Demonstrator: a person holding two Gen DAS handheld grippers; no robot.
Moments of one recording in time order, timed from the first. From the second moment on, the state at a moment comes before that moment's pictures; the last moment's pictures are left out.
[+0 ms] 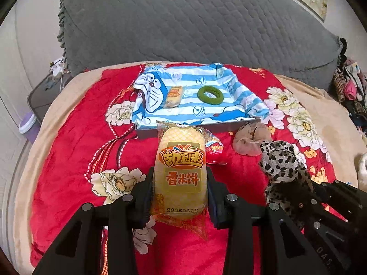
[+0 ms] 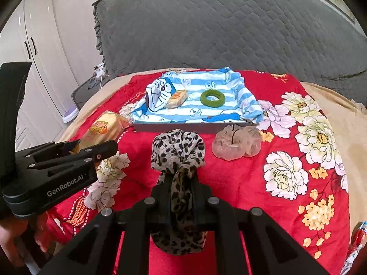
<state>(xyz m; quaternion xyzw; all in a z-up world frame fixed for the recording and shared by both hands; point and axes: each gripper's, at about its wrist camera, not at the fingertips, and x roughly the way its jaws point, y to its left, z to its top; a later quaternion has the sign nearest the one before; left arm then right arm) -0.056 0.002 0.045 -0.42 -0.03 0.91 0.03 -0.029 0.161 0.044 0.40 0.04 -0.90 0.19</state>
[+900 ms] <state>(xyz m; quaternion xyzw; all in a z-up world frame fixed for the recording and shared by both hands) -0.067 0.014 0.090 -0.39 -0.01 0.92 0.03 -0.050 0.164 0.093 0.34 0.04 -0.92 0.19</state>
